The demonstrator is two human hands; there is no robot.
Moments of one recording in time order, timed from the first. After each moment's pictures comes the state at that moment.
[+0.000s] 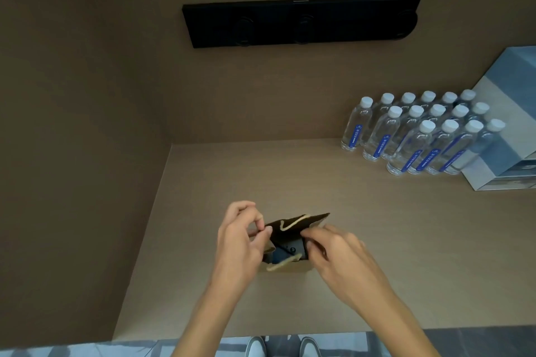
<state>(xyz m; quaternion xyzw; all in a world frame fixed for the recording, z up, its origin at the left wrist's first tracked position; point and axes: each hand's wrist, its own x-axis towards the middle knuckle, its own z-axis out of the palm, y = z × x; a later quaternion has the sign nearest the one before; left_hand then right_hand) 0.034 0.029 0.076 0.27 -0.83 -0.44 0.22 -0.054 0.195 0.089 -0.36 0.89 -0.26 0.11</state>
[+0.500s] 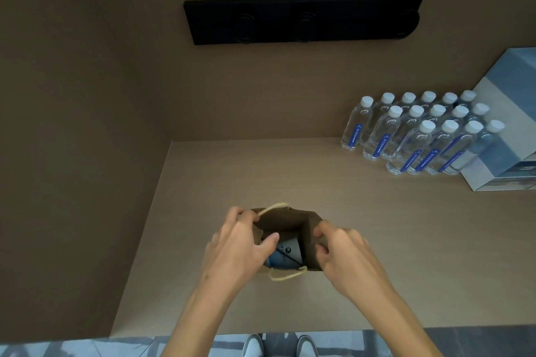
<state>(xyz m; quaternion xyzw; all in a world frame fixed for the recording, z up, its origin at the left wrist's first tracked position) 0.038 0.028 0.087 0.34 -0.90 -0.28 0.00 -0.058 0.198 0.079 -0.29 0.93 -0.21 0.12</state>
